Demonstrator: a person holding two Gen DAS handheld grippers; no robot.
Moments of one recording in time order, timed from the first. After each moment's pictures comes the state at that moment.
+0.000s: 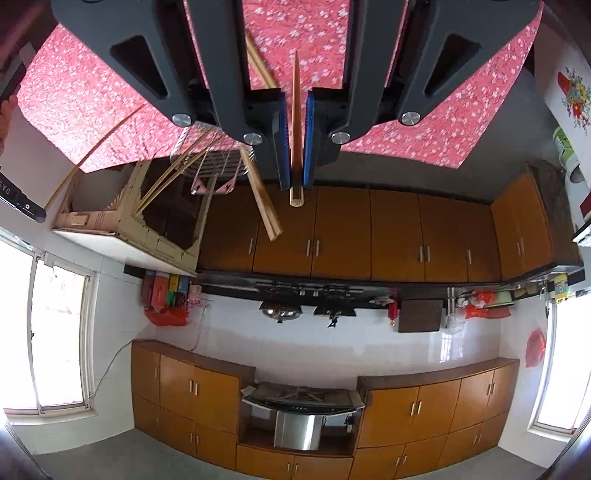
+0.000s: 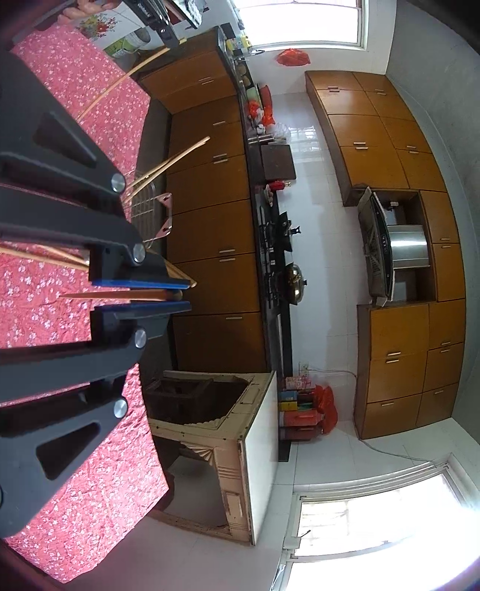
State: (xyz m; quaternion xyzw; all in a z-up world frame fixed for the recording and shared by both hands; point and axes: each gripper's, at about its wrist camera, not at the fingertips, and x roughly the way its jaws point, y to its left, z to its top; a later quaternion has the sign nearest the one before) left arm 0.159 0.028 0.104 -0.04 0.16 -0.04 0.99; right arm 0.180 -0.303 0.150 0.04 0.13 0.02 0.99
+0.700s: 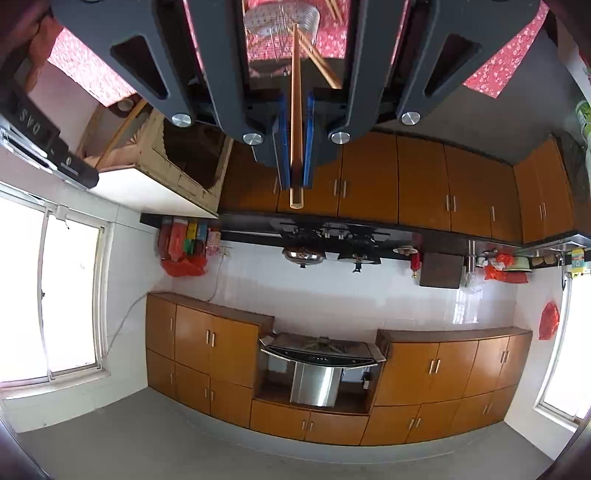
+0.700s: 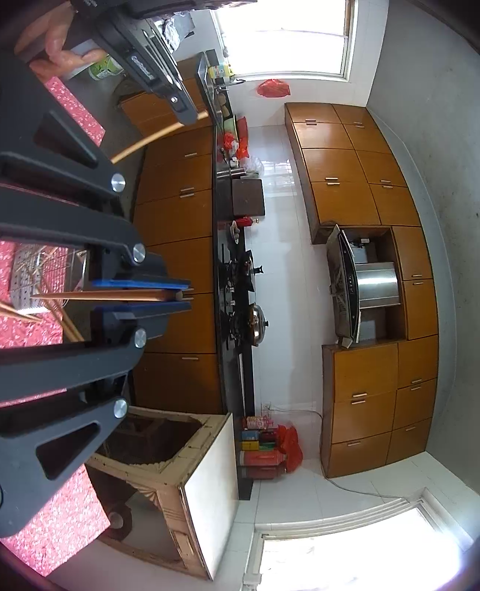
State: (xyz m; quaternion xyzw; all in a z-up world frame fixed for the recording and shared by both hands) left arm 0.229 -0.037 0.196 -0.06 0.07 -0.06 0.99; right arm 0.247 -0.245 0.241 0.04 0.08 0.08 0.99
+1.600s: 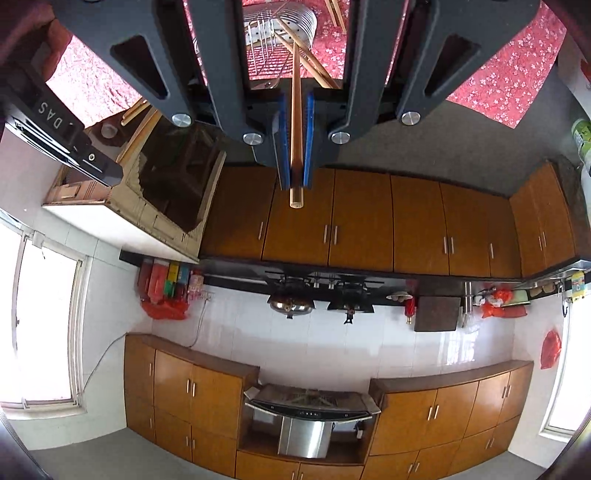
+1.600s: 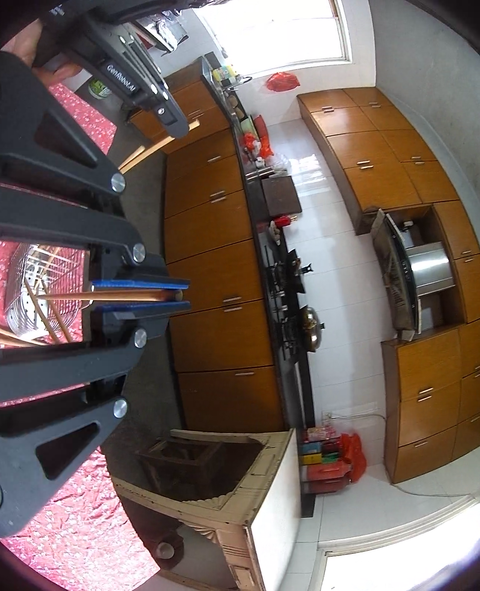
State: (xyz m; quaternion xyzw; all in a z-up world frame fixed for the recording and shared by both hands) left arm 0.304 -0.051 0.128 -0.05 0.16 -0.04 0.98; right arm 0.362 -0.239 0.152 0.08 0.18 0.09 0.98
